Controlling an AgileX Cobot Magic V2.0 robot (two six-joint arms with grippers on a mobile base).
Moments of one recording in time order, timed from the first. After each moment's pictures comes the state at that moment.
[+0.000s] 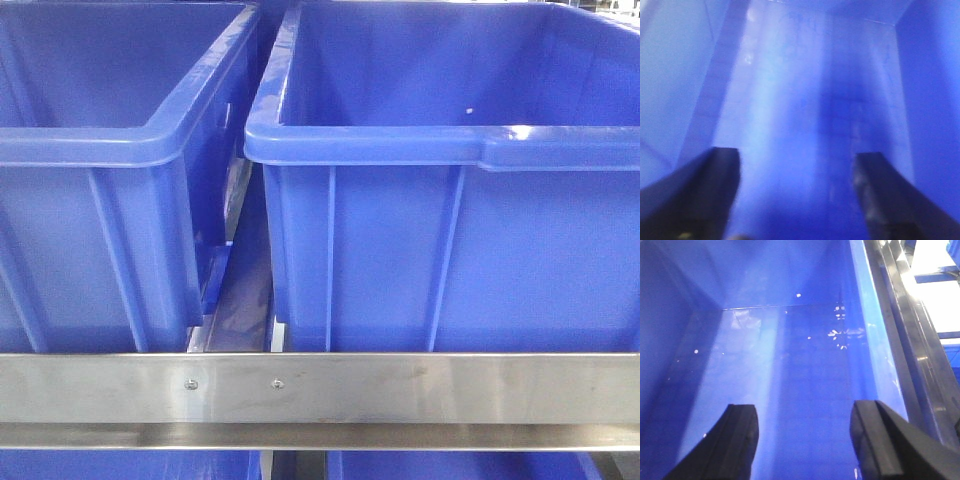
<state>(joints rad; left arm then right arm) -0.09 1.10 -0.81 -0.04 0.34 -0.22 0.09 1.03 -0.71 0.05 0.07 0.15</state>
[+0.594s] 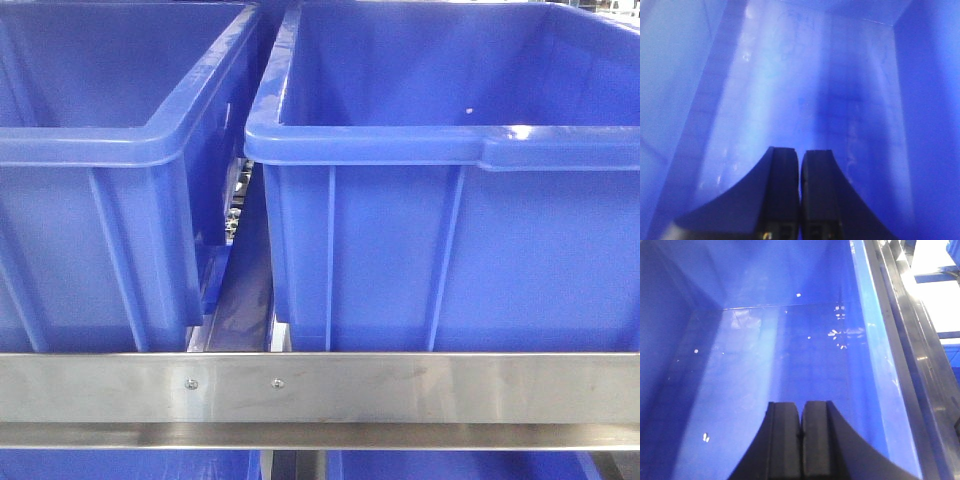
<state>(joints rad) -0.09 1.10 -0.81 -0.06 0.35 -0.22 0.09 1.03 -0.71 0.05 0.07 0.15</state>
